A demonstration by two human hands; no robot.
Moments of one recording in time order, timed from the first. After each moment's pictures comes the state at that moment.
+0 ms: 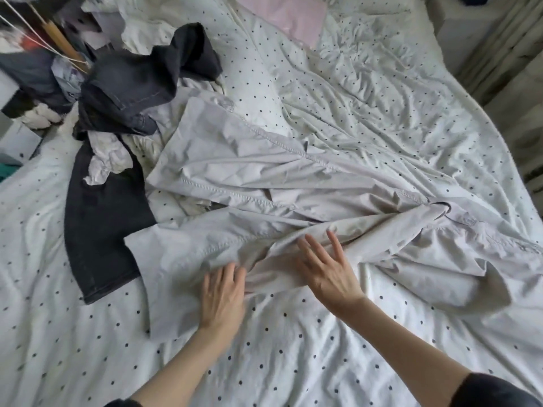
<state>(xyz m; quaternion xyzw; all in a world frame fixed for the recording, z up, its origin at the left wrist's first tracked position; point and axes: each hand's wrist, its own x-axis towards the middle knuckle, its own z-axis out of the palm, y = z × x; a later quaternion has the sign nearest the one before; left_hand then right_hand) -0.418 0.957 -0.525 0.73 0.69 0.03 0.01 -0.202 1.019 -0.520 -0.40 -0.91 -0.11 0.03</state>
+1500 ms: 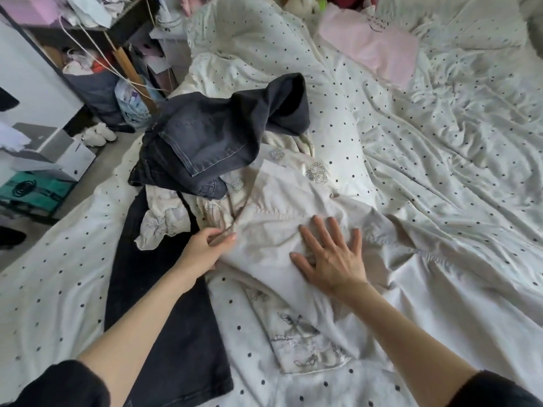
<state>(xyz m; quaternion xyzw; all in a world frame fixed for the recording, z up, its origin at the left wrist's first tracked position) -0.649 1.202 -0.498 0.33 0.78 0.28 0.46 -0.409 1.247 -0.530 -0.54 -0.83 0.13 -0.08</state>
